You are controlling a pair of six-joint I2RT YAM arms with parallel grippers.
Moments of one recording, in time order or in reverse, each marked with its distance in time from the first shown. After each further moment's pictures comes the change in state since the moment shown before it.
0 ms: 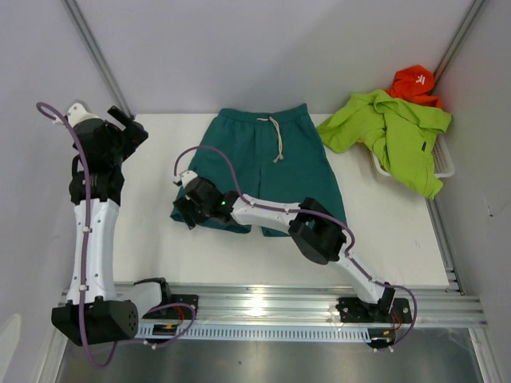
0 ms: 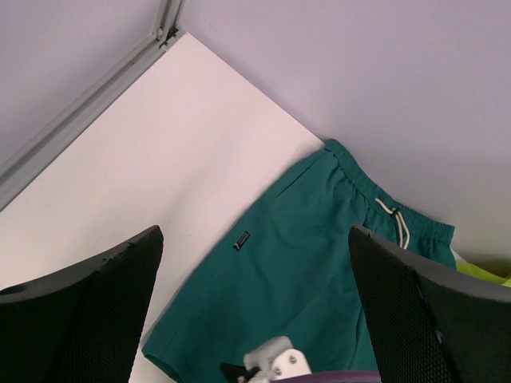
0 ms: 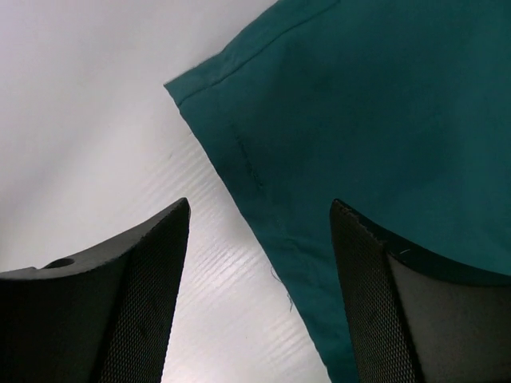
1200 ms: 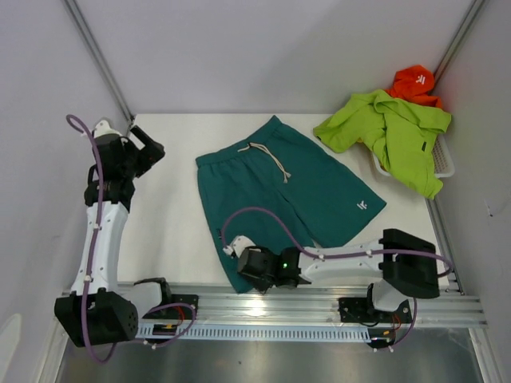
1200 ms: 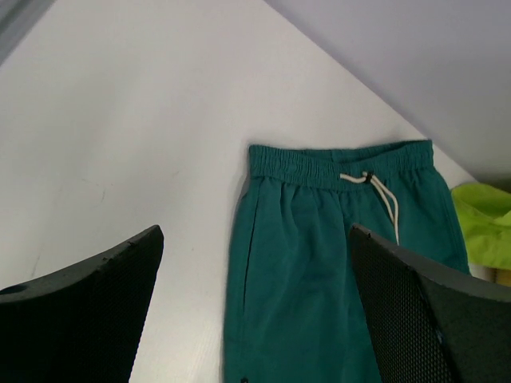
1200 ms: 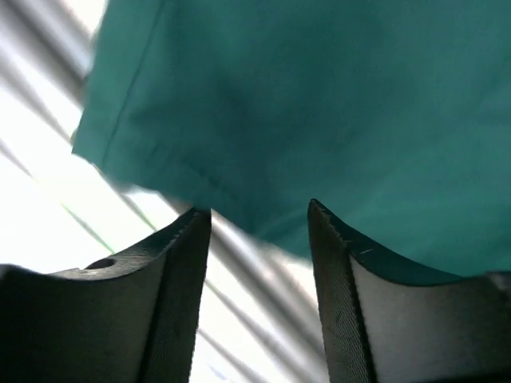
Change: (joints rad) left arm 0.010 -0.023 -0.187 0.045 0.157 0.010; right arm 0.293 -0.706 -0.959 -0.137 0.178 0.034
